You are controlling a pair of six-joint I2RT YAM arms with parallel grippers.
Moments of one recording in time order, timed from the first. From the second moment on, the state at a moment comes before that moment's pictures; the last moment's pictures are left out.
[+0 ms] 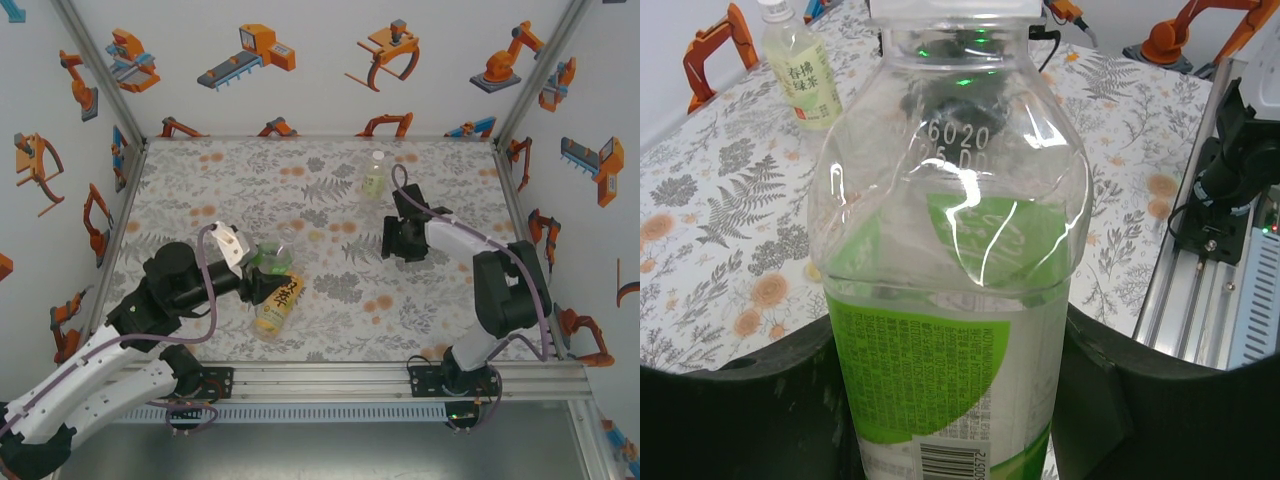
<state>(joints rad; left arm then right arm) -0.85 0.63 0.74 -0.24 0.27 0.08 0.34 1.67 1.01 -0.52 0.02 0.39</state>
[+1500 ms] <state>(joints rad) -0.85 0.66 0.76 -0.23 0.23 0.06 0.62 1.46 0.89 -0.58 -0.02 0.43</state>
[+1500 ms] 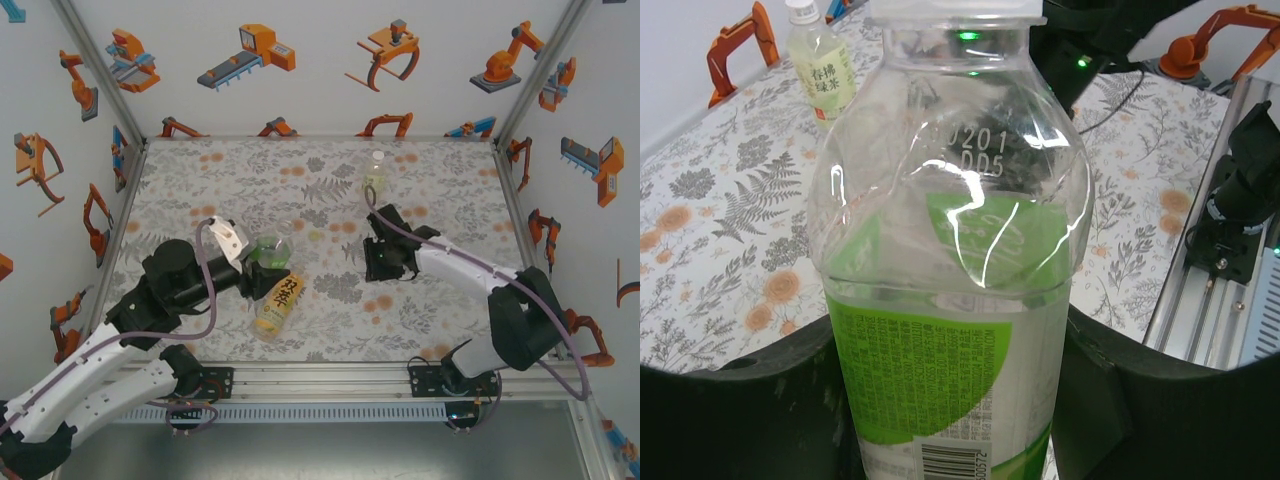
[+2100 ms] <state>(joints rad) -0.85 0.65 0.74 -0.21 0.25 0.03 0.94 1.56 0.87 -0.60 0.07 0.61</state>
